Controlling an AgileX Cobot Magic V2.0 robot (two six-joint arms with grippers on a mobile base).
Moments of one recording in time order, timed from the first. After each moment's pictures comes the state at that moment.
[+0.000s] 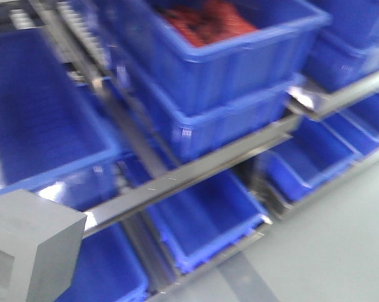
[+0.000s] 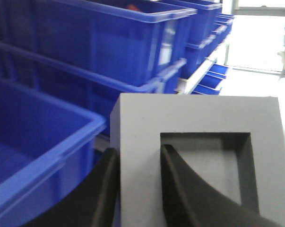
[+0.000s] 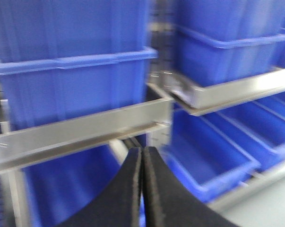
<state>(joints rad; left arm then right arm) -0.44 0.16 -0.28 -0.20 0.29 0.13 0.03 -0.01 0.03 -0.06 0.13 0.04</state>
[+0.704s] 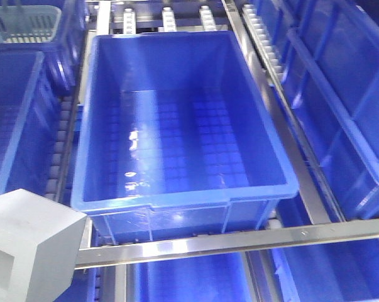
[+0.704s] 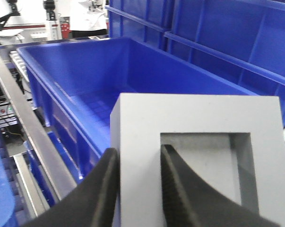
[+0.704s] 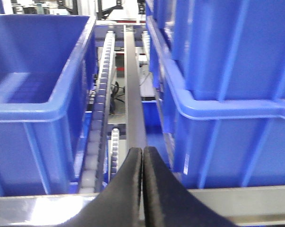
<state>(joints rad) -0.44 0.16 -0.28 -0.20 0.29 0.13 0.03 -0.01 0.03 -0.06 0.13 0.04</state>
